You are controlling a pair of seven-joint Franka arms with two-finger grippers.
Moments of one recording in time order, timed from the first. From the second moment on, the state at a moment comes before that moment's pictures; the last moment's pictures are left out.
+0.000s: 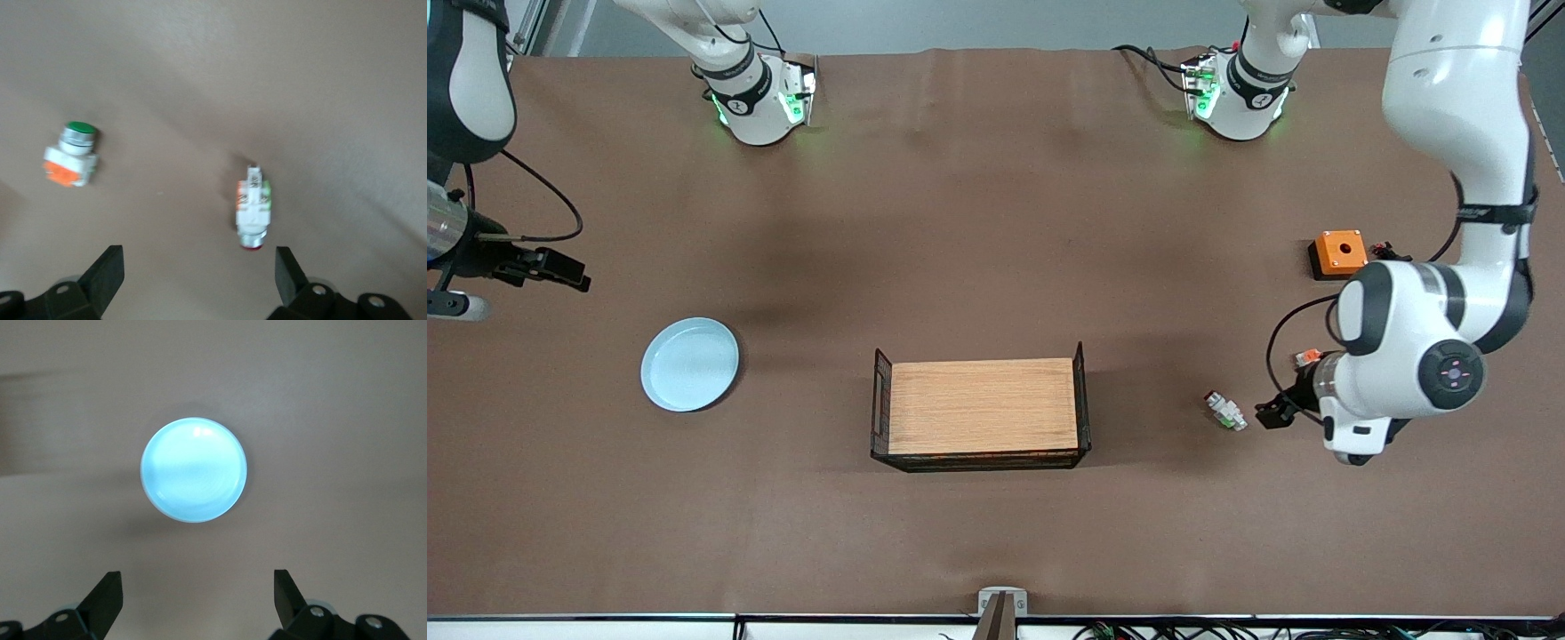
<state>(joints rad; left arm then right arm) -0.12 0.62 -0.01 -1.50 -0.05 1.99 -0.82 -0.18 0.02 0.01 -1.90 -0.01 1.88 -0.07</state>
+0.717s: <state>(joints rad) -0.16 0.72 -0.01 -1.49 -0.05 2.23 -0.98 -0.26 0.26 0.00 -2.03 -0.01 2.25 -0.10</state>
